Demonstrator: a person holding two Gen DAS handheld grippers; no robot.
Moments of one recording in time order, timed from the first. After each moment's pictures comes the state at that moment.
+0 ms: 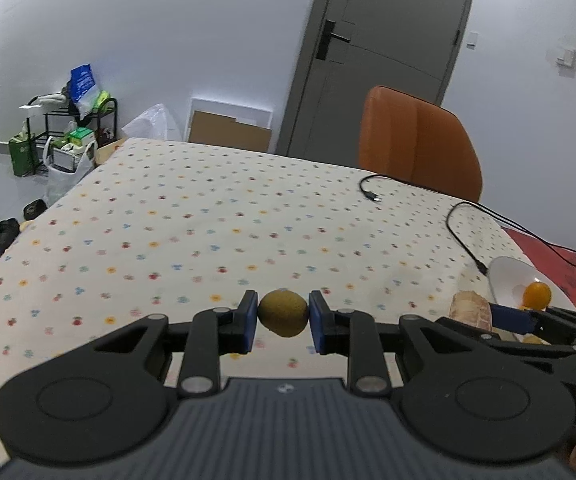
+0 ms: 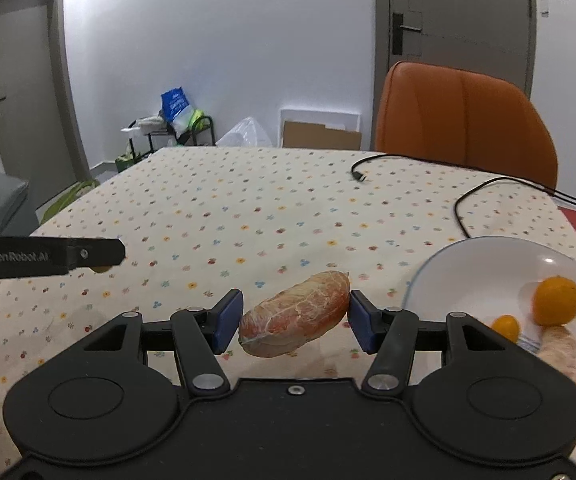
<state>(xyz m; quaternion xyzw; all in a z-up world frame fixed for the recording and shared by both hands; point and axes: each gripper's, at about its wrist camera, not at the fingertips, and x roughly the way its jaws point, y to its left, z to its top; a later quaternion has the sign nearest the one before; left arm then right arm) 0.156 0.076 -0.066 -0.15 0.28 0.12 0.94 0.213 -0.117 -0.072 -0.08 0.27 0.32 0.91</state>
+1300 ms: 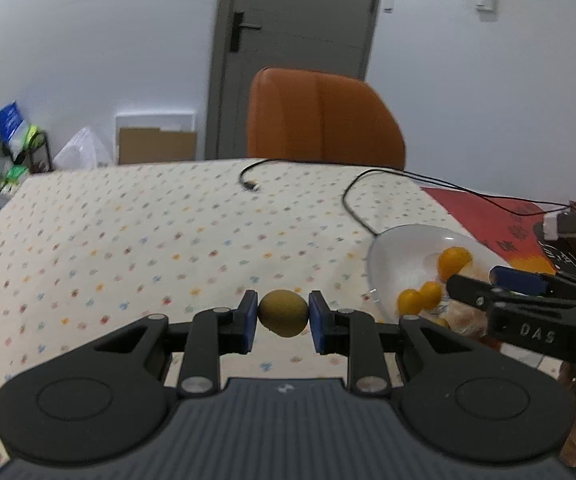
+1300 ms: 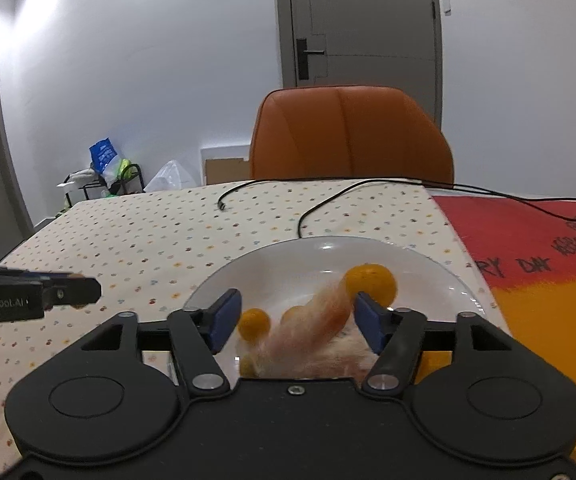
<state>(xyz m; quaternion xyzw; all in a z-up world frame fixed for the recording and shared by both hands) 0.200 -0.028 -0.054 -0.07 0.29 0.04 0.96 0.231 -0.238 -0.067 -0.02 0.24 0.22 0.95</state>
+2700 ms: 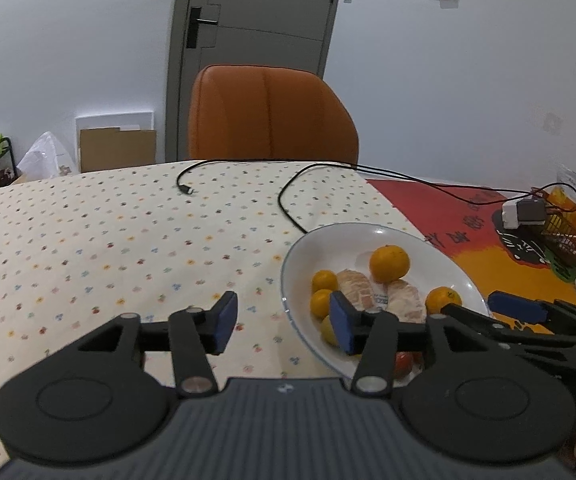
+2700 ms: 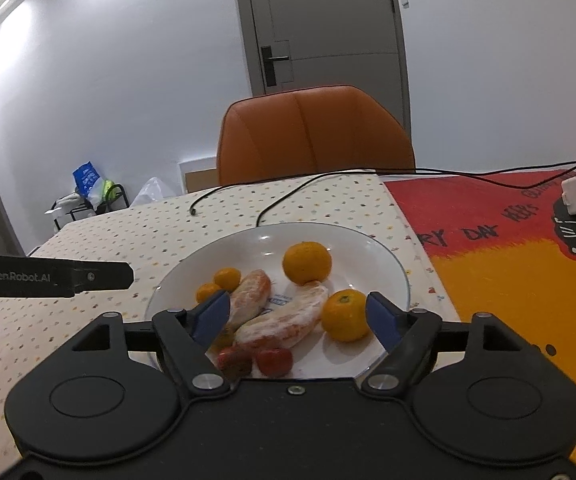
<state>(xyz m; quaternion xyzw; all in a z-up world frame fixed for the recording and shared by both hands) 0.210 -0.069 -0.045 -0.07 0.30 -0.01 0.95 0.203 -0.289 -0.063 0.03 0.24 0.20 0.95</state>
